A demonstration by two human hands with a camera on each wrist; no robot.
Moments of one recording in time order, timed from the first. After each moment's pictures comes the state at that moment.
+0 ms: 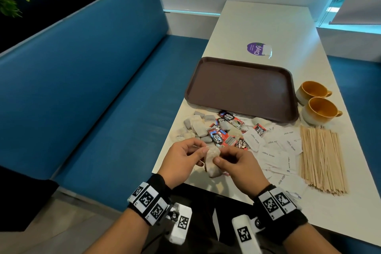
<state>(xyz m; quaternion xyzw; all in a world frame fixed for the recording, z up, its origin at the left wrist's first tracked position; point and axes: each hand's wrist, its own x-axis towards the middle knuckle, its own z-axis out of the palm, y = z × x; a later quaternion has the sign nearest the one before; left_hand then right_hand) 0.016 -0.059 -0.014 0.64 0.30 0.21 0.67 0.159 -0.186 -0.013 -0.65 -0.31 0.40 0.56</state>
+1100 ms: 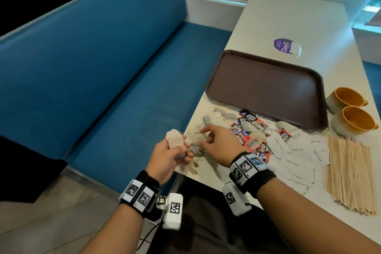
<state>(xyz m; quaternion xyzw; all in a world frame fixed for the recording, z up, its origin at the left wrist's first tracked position) -0.042 -0.013 -0.042 0.38 0.41 0.29 0.78 0.136 -0.070 -0.017 -0.79 -0.49 0.28 0.23</state>
